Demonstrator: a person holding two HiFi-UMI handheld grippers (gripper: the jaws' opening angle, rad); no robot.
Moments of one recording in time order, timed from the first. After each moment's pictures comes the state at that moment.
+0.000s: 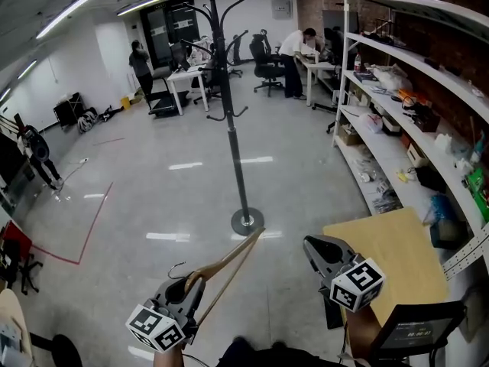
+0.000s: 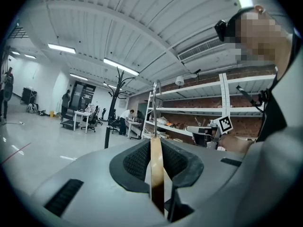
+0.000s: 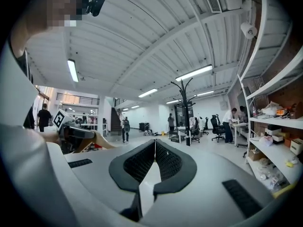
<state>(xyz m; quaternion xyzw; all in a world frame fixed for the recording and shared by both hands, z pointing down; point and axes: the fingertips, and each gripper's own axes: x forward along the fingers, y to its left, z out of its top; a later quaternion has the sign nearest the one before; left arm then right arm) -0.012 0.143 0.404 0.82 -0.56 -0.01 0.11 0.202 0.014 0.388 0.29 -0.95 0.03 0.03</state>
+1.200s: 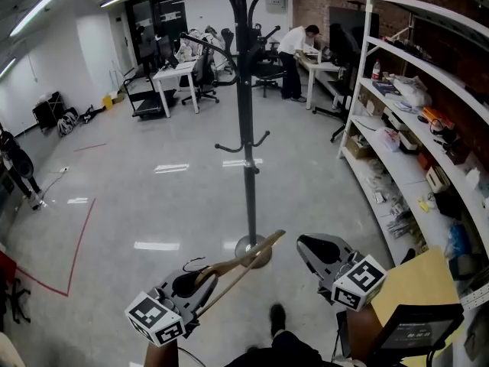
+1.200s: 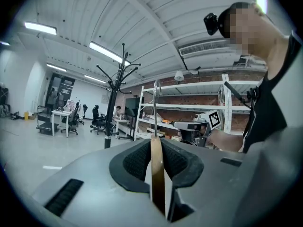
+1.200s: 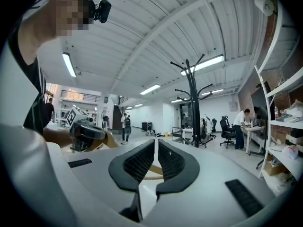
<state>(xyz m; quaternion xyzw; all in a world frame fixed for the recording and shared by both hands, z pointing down) -0.177 -0.151 0.405 0.89 -0.45 0.02 0.10 -0.014 -0.242 0.385 0.25 -0.97 0.01 0.02</state>
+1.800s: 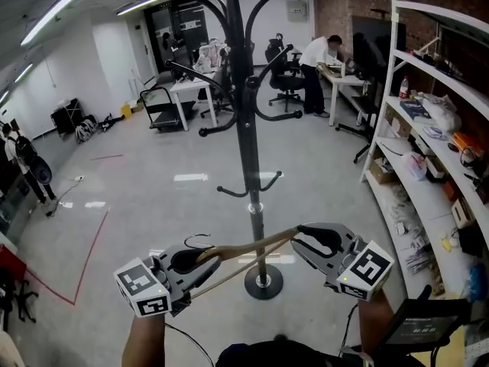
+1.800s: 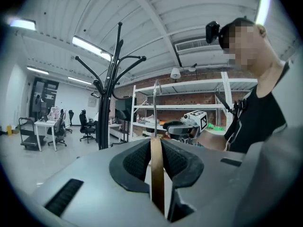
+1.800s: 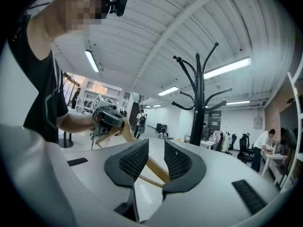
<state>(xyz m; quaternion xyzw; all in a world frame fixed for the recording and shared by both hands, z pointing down) -0.178 -0.348 0.337 0.92 -0.39 0.05 0.06 -0.049 -0.416 0.335 0.13 -0.99 -0.10 0.04</state>
